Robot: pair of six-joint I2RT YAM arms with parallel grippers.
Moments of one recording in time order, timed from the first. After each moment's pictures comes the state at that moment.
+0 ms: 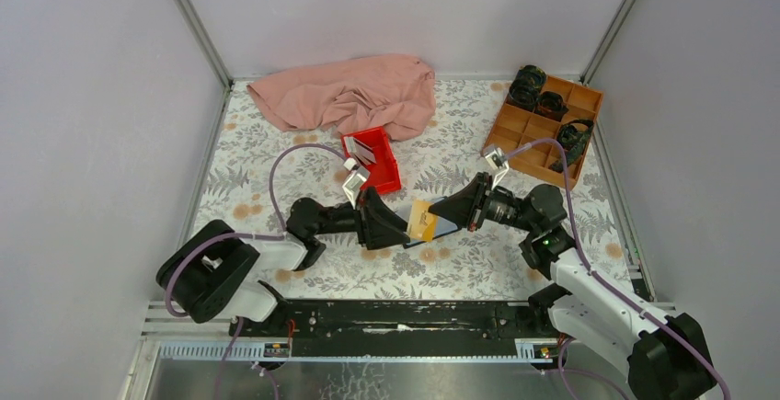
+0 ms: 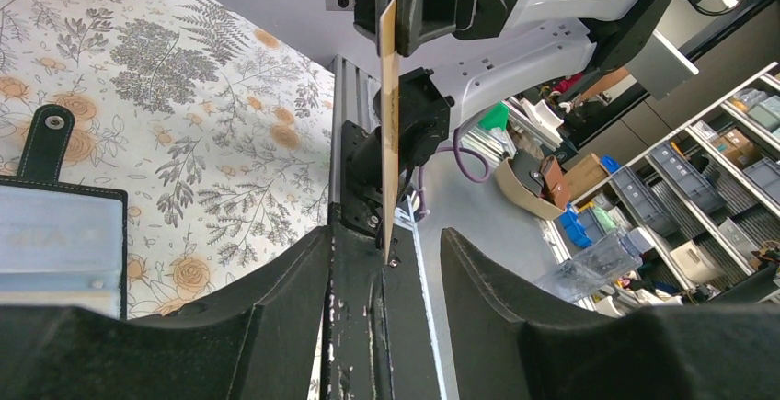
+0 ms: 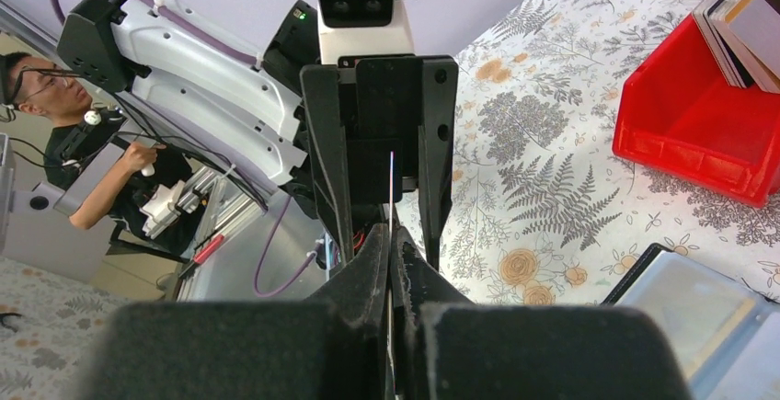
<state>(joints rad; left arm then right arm) -0.65 1.40 0.30 1.40 0.87 -0.88 0.48 0.85 0.37 0.62 -0.81 0.76</state>
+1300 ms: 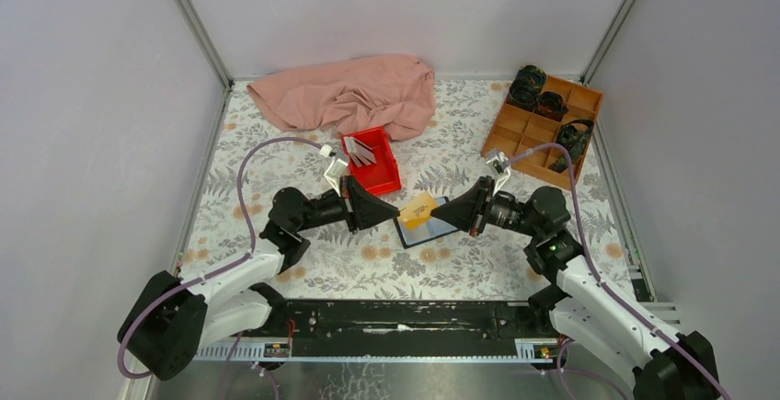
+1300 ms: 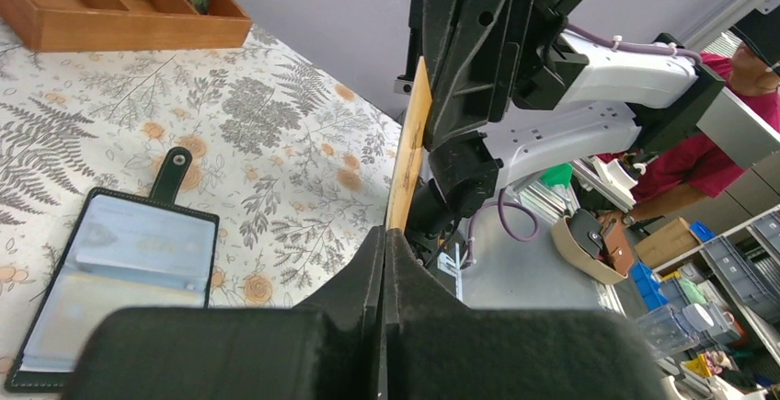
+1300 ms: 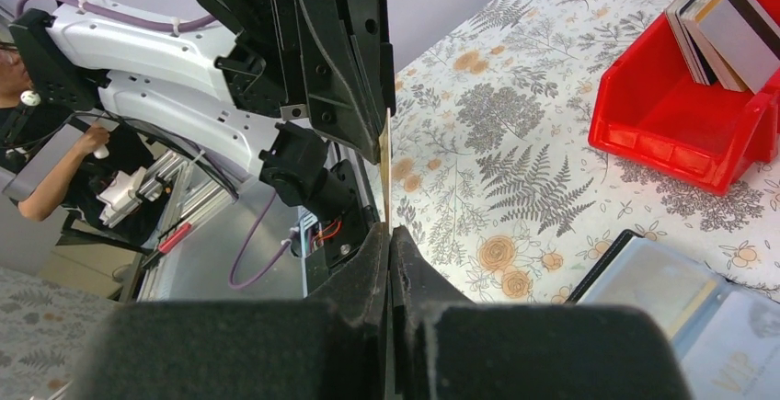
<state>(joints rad) -0.57 1.05 0.35 0.93 0.75 -0.76 0.49 0.75 0.40 0.44 -0.77 0.65</state>
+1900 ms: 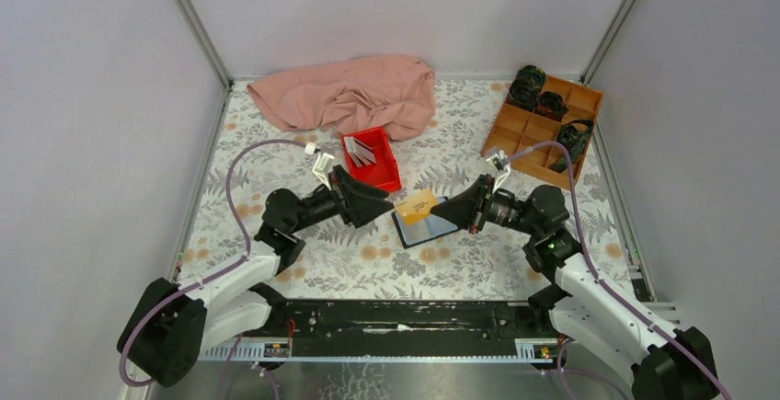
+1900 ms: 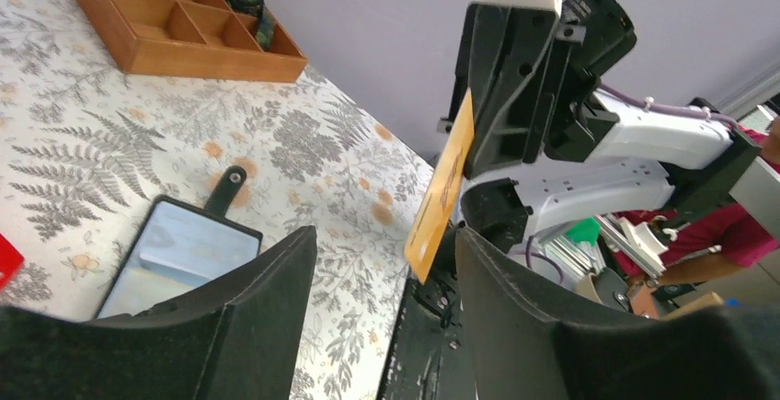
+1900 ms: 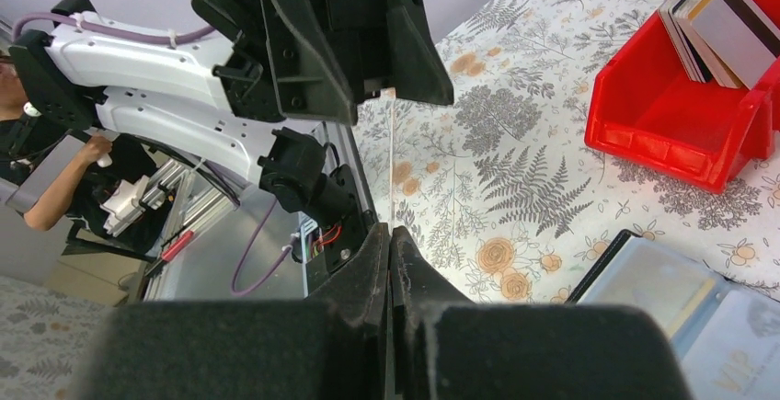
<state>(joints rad) -0.52 1.03 0.35 0.89 0.67 -0.79 0.48 0.77 0.39 0.45 -0.76 0.66</state>
